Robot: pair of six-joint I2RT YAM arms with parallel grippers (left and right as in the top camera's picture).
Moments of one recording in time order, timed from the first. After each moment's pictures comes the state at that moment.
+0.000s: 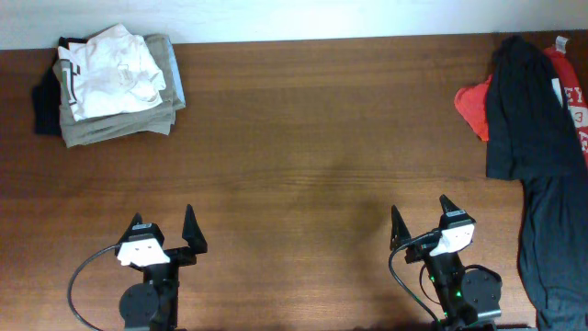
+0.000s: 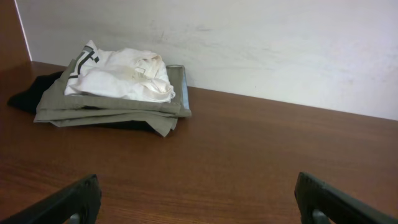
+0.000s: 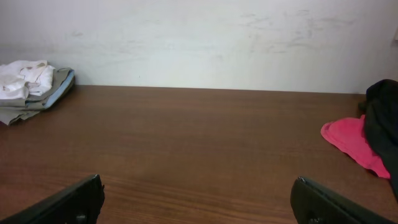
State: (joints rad) left arm 0.02 0.01 0.01 -0.08 -0.06 -0.16; right arm 0.11 0.01 0.01 -0.06 -0.09 0.05
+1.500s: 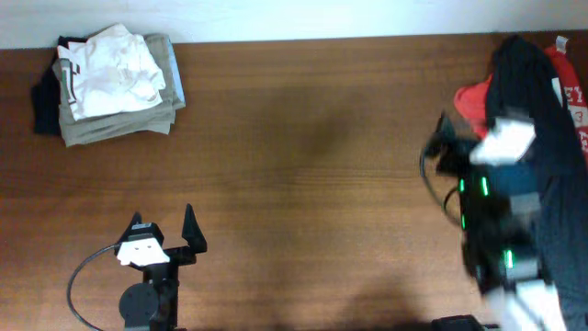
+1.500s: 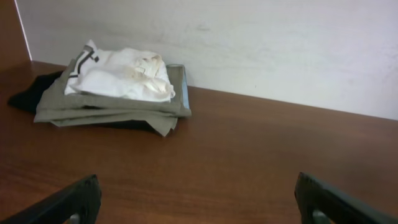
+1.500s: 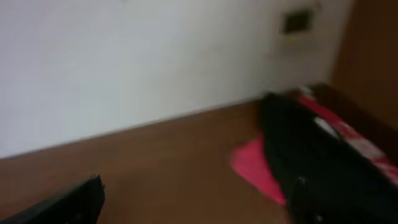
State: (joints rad) left arm 0.02 0.01 0.01 -0.08 -0.06 -0.16; right arm 0.07 0.95 0.82 -0.13 0.32 0.17
